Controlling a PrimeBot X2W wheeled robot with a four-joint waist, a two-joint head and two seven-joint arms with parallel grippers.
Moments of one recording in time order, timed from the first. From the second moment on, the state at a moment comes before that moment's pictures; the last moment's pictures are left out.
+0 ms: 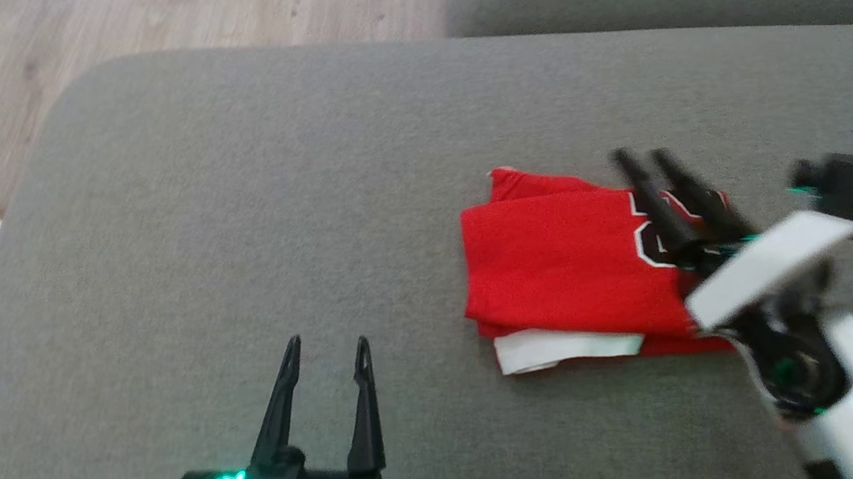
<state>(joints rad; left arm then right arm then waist) 0.01 0.07 -0.42 0.12 -0.16 0.15 -0.25 -0.22 -0.14 0.24 0.10 0.86 0.12 0.20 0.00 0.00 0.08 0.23</state>
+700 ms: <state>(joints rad) 0.11 0.07 -0.35 0.09 -0.11 0.18 -0.25 0.16 -0.20 0.06 0.17 0.26 0.12 -0.25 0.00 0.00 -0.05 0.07</state>
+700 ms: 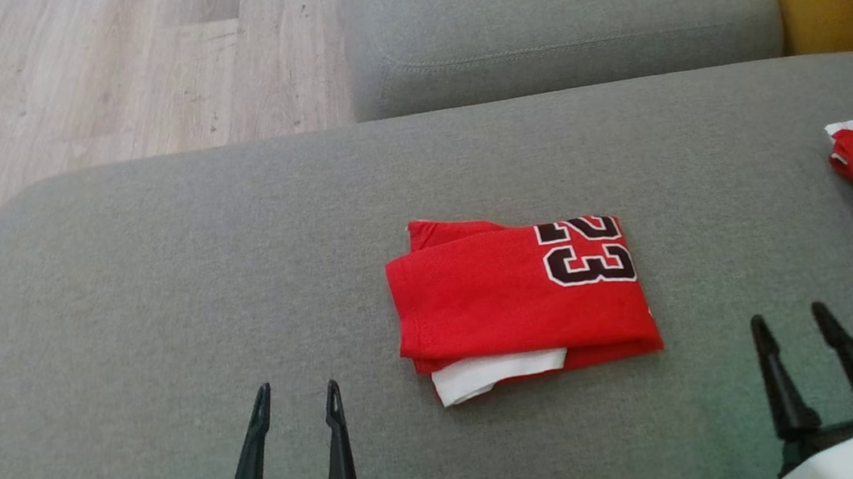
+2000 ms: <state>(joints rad) 0.13 0.07 -0.33 0.11 -0.10 0.17 -0.25 0.17 -0.17 0.07 0.24 0.27 0.12 -0.25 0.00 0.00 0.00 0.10</state>
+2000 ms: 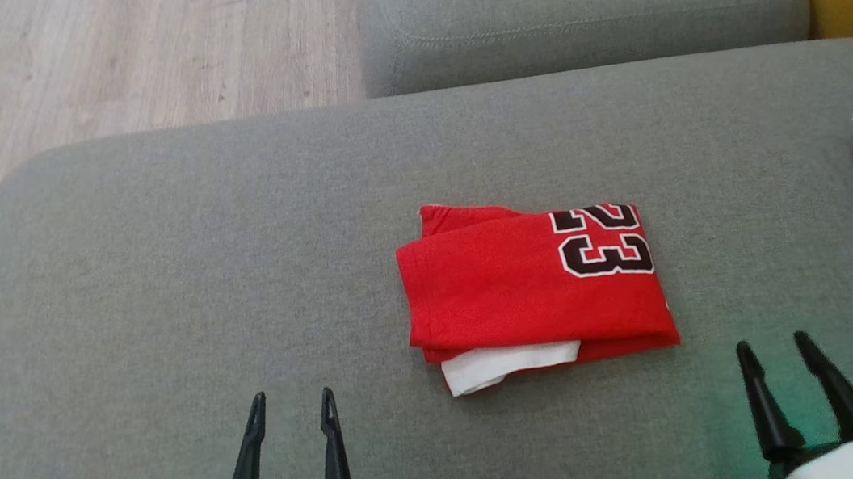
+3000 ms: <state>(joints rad) 0.01 0.06 -0.41 0.10 -0.13 0.20 -0.25 -0.34 -0.29 0.29 0.56 0.78 0.12 0.15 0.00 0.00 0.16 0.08</state>
